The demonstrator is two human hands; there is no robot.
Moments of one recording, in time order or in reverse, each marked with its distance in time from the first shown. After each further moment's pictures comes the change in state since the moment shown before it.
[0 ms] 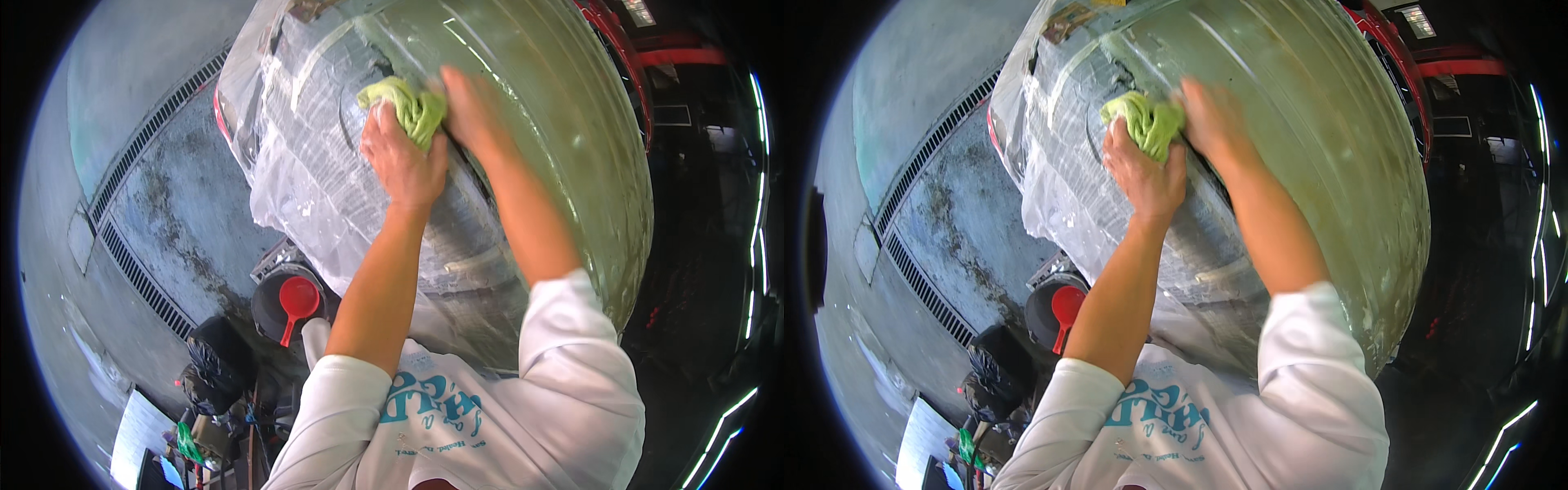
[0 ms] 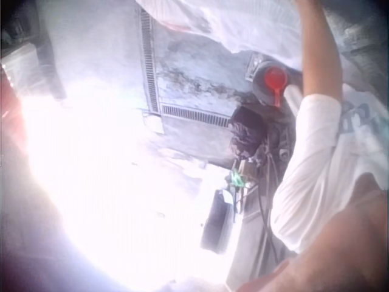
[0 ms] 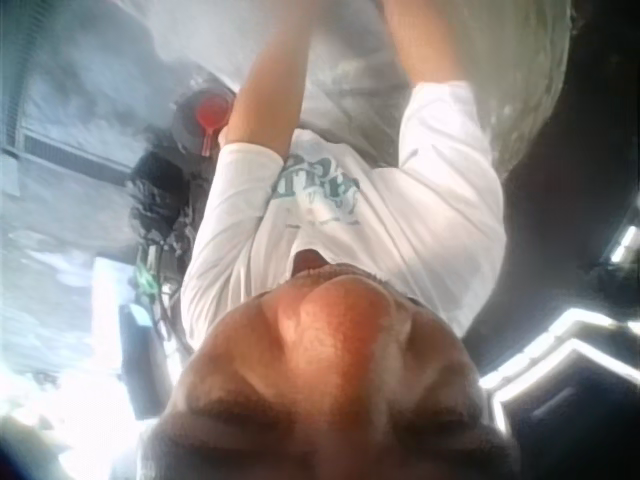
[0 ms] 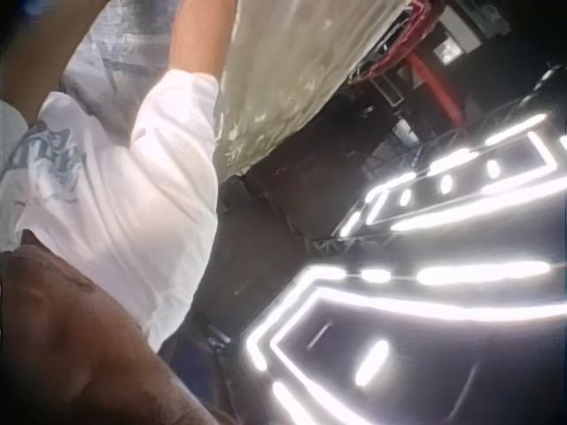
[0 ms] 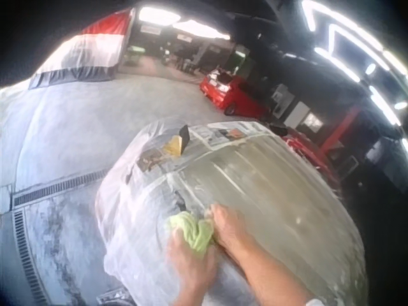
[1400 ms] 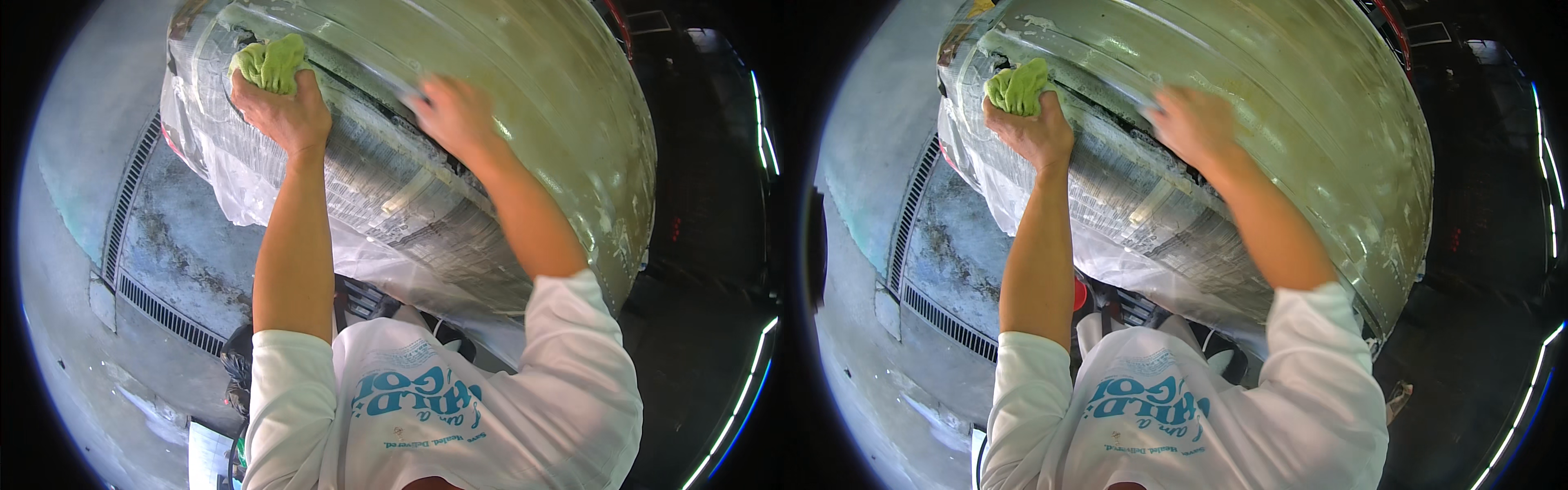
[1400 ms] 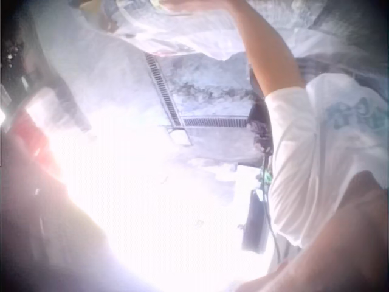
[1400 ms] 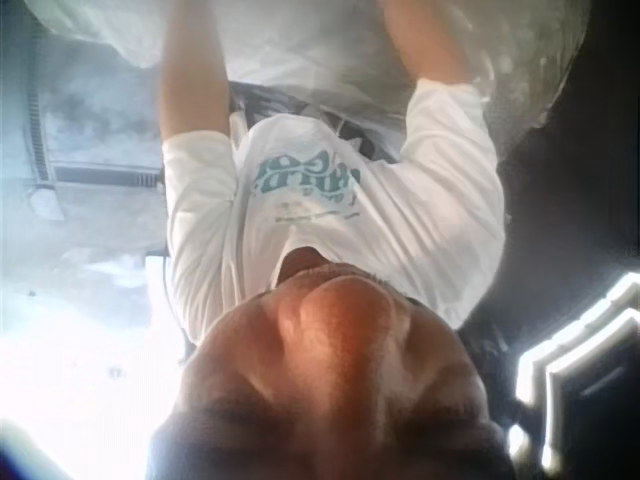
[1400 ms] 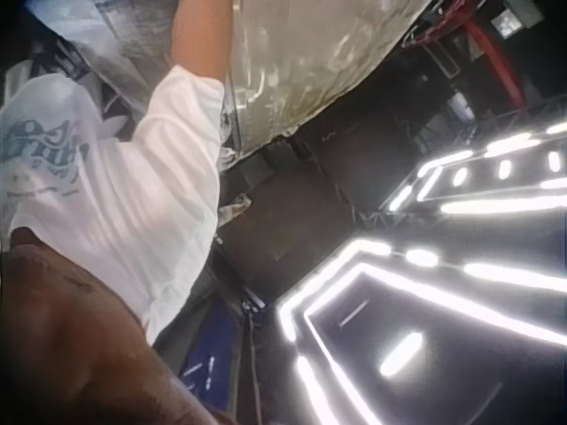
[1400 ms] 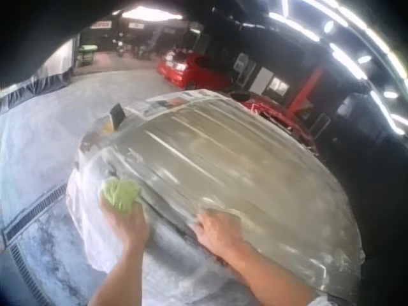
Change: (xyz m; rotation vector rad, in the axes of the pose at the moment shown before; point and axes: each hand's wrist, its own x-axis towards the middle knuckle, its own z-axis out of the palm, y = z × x) left_hand 0.004 -0.006 0.007 0.031 0.017 0.081; right_hand -0.180 0.081 -0.013 -0.039 0.129 0.081
